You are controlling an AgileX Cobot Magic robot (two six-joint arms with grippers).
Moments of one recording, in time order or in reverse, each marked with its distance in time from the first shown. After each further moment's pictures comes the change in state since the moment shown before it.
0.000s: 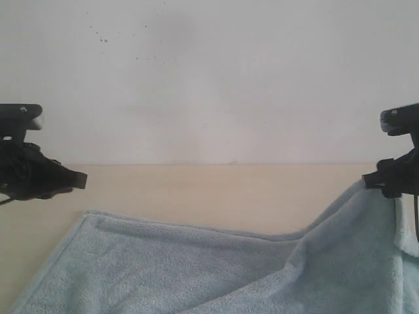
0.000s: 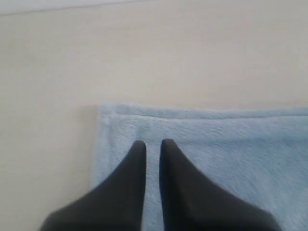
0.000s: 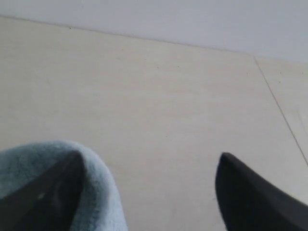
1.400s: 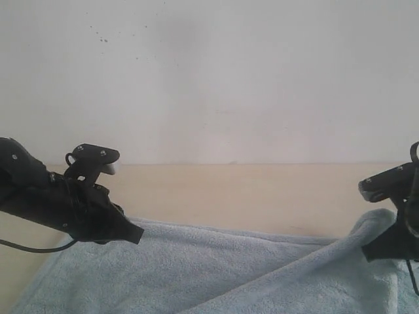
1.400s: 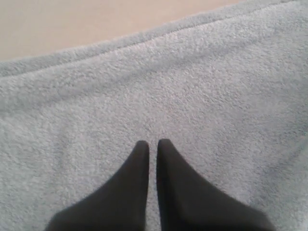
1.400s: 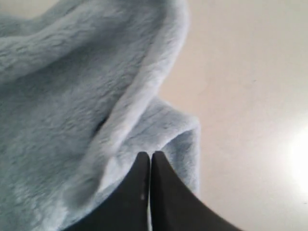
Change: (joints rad) left arm -0.209 0.112 -0.004 0.004 0.073 0.060; right arm 0.059 0.118 0.023 0.612 0.160 -0.670
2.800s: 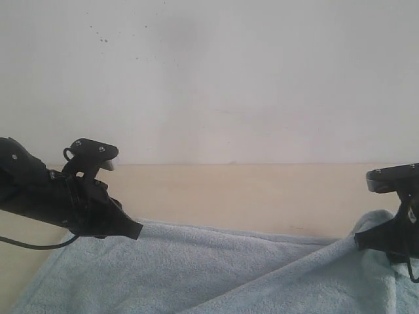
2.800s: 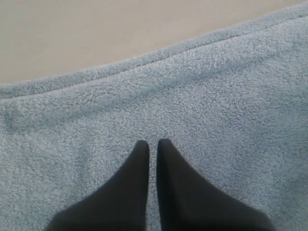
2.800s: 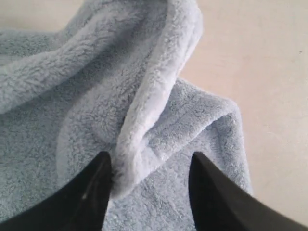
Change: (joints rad) left arm 0.000 0.000 0.000 0.001 -0.057 0.026; right arm -0.055 -0.018 -0.038 0.418 -0.056 -0.259
